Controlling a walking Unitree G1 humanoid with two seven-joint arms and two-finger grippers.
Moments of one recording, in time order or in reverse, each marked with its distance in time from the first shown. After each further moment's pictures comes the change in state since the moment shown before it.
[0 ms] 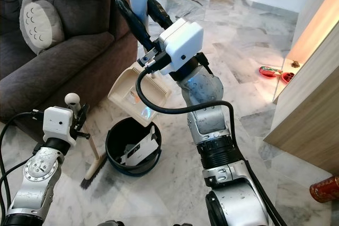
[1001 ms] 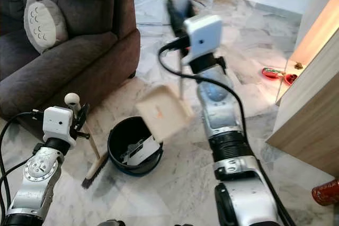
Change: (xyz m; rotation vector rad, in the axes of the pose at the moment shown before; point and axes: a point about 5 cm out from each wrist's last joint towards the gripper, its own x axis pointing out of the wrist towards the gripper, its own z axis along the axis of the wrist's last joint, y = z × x) left arm 0.000 0.000 0.000 0.000 0.000 -0.001; right arm -0.044 -0.060 -0.040 -0.121 0.330 -0.462
